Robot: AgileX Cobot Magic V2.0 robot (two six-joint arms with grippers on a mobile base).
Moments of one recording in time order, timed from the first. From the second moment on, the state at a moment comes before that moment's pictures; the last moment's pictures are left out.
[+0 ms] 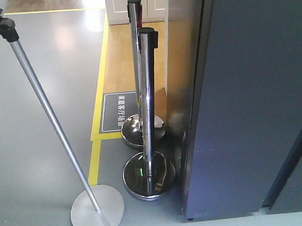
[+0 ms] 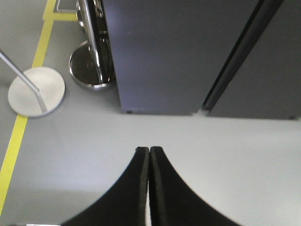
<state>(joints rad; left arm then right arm) 0.00 -0.01 0.02 0.01 0.06 -0.06 0.12 0.30 -0.52 -0.09 1.08 0.09</state>
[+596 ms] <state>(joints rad) 0.00 -0.01 0.02 0.01 0.06 -0.06 0.07 0.08 -0.21 -0.11 0.37 0.08</state>
